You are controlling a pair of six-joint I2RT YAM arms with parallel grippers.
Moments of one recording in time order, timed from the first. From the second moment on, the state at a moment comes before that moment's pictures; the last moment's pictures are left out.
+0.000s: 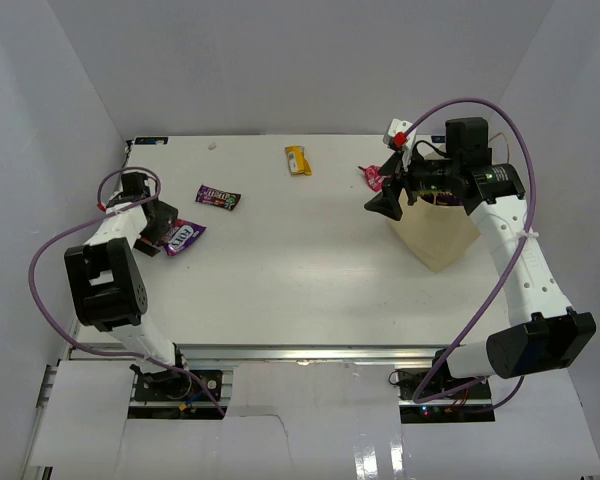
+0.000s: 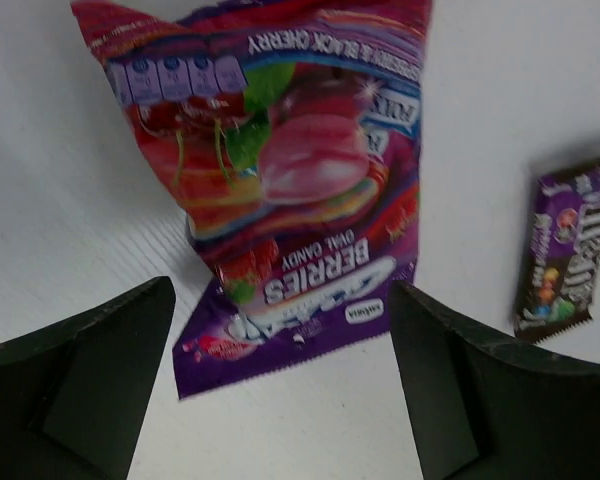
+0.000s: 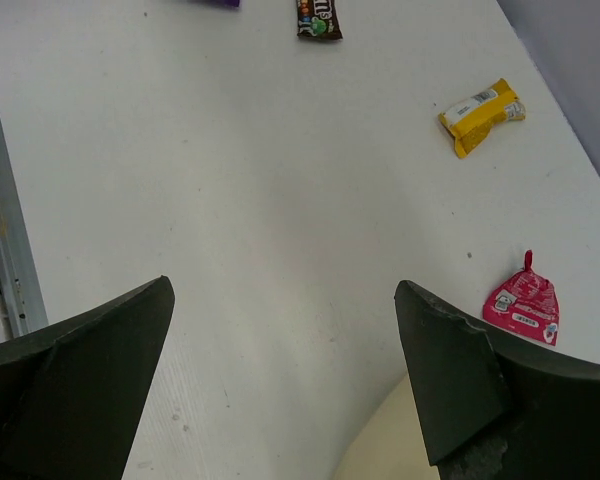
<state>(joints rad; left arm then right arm) 0.20 1.66 1.15 -0.55 -0.17 -0.90 0.21 1.38 1.55 -0.82 -0.87 -0.64</state>
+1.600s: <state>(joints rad) -0.34 1.42 0.85 0.14 0.74 -0.81 0.61 1.55 1.31 -0.34 -0.52 0.26</state>
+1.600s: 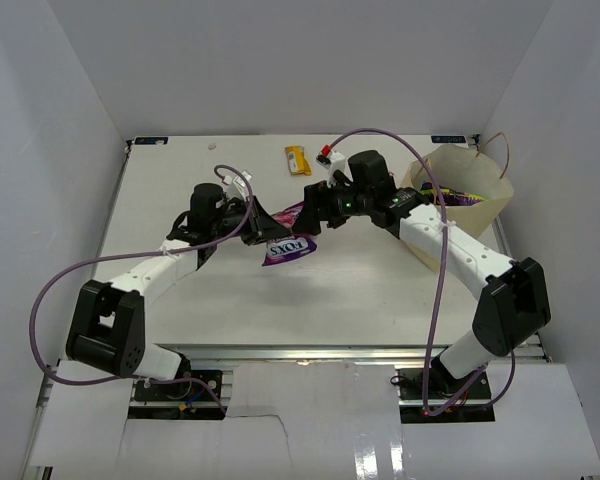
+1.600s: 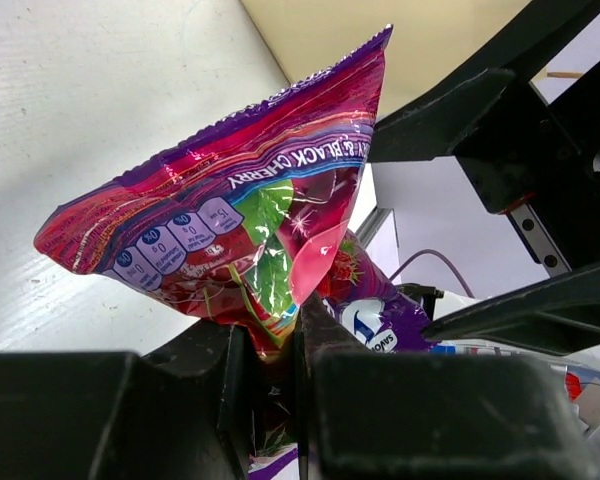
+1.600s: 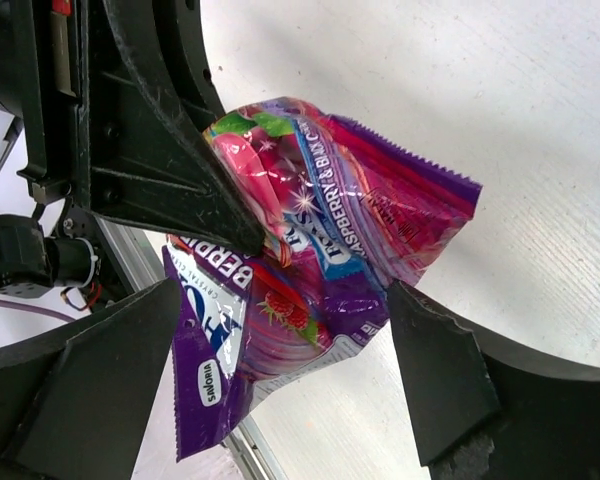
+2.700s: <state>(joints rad) -0.37 1.30 0.81 0.16 0.82 -0.81 0.56 1.56 1.30 -0.23 -0.77 0.24</state>
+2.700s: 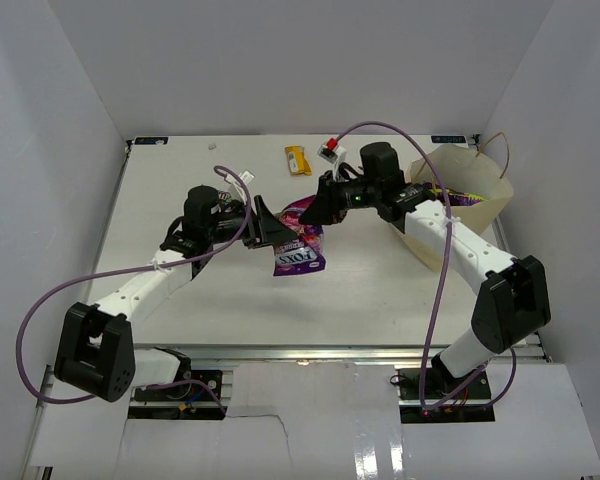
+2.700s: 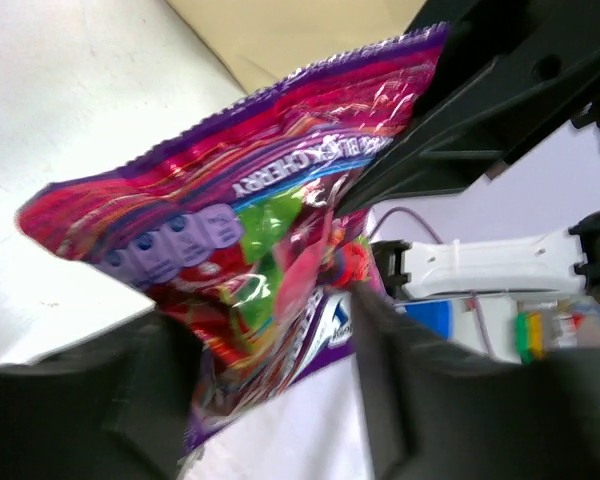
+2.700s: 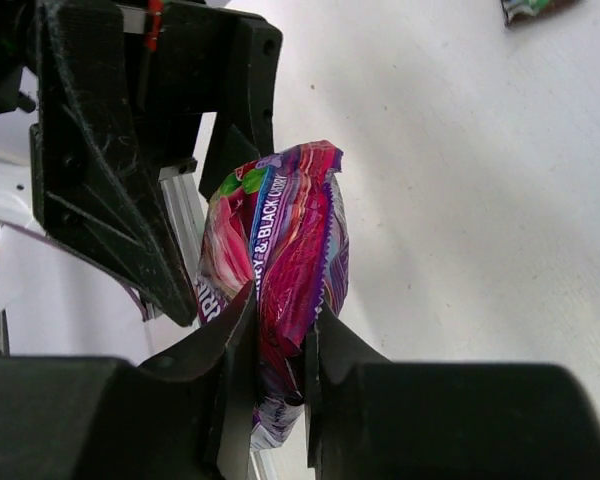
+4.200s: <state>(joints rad) -0.33 1.21 0.92 -0.20 0.19 -0.58 -0.14 1.47 1.80 -0.81 -0.50 -0.90</state>
